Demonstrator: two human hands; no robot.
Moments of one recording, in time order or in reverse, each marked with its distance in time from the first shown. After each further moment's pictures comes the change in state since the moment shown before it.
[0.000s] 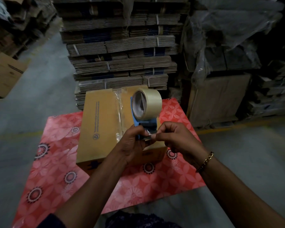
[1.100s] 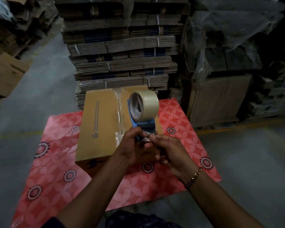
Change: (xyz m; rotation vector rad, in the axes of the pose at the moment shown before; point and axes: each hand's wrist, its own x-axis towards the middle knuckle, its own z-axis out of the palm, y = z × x) left_hand -0.001 -0.011 -0.008 -0.001 -0.063 -0.278; right_hand -0.013 0.031 0.024 0.437 0.007 0.159
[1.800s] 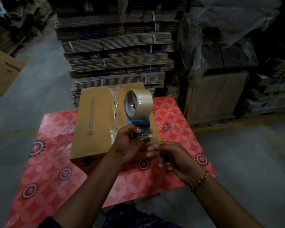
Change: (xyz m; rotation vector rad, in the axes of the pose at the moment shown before) left_hand 0.000 -0.005 0.013 -0.058 0.089 0.170; right_hand -0.006 0.015 -0.041 -0.132 -0.047 0.100
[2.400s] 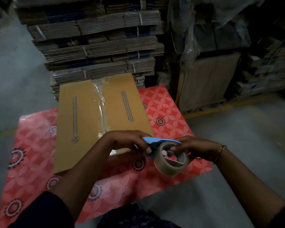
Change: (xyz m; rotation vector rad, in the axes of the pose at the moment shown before) left_hand 0.095 0.018 -0.023 1.006 -0.592 -0.458; right_hand 0.063 -0.015 -0.117 -0.454 -0.177 0.284
